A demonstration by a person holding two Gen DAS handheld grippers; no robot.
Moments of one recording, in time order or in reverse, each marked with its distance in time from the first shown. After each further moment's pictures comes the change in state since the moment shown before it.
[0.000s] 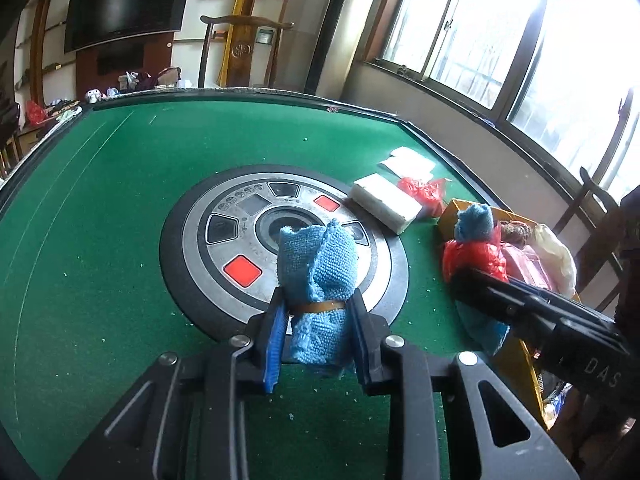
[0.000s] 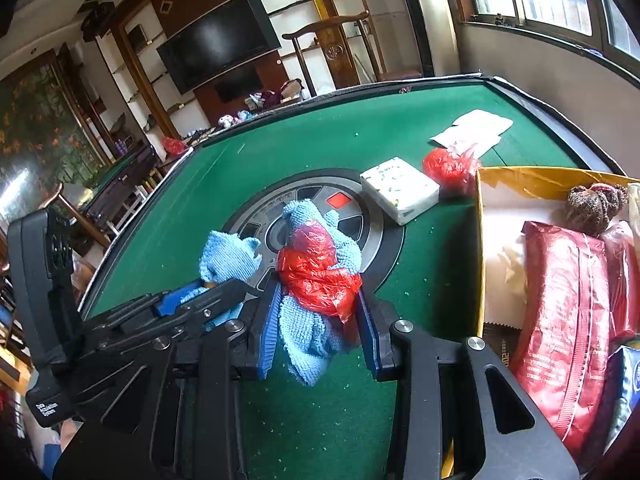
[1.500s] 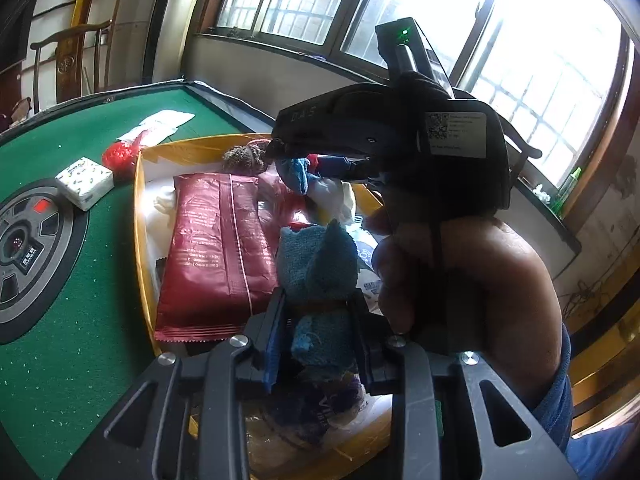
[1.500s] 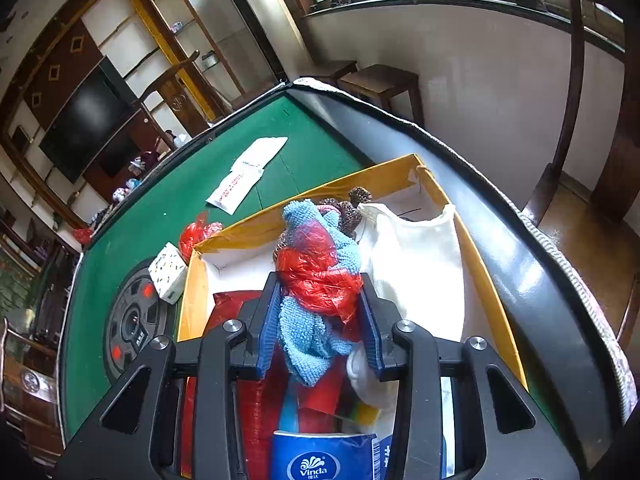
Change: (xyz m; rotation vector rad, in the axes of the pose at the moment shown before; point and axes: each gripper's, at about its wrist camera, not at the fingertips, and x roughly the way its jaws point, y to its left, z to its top) left arm 0.000 -0.210 -0.047 0.303 0.139 -0.420; right arm -0.089 -0.191 0.018 0.390 -0.043 -0.308
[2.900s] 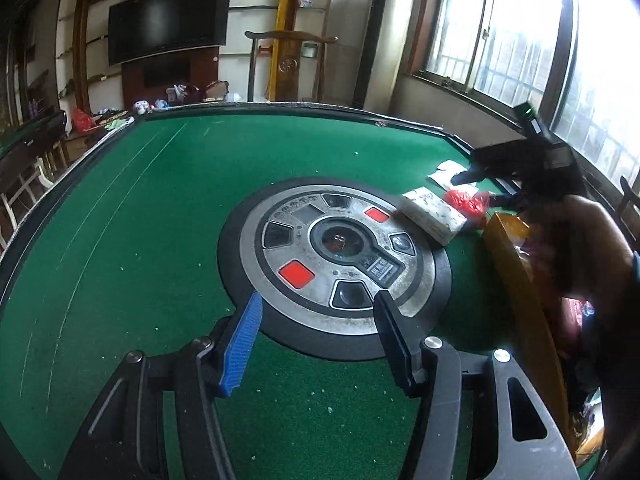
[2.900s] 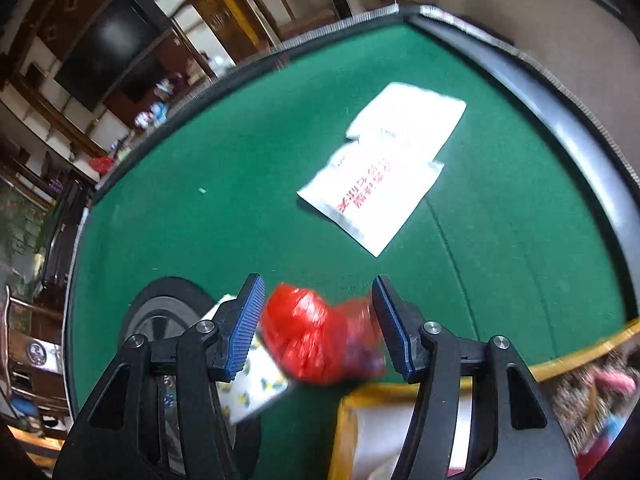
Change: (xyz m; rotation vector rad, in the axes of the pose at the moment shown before) left arm -0.104 0.196 -0.026 -0.331 -0.171 0.632; right arm 0.184 0.146 0.065 -0.139 0.295 0.081
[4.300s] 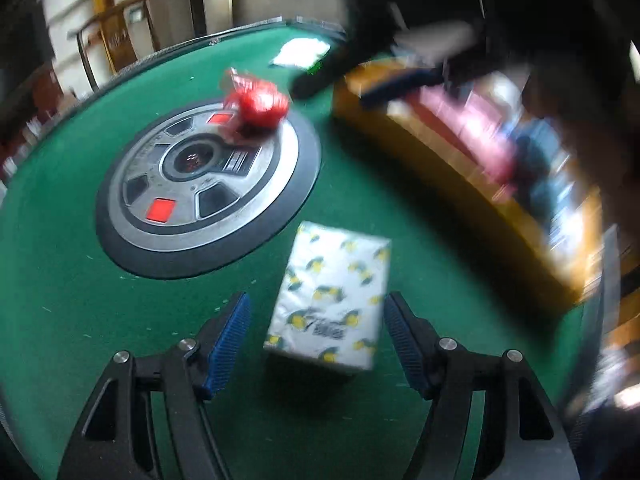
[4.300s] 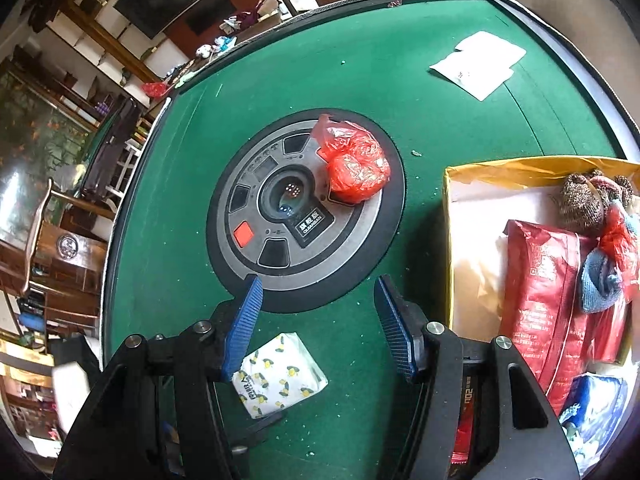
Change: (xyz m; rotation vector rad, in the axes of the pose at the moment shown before) left arm 0.008 -0.066 -0.038 0.564 0.343 -0.251; right arm -0.088 0.088 -0.128 -0.195 0.144 0.135
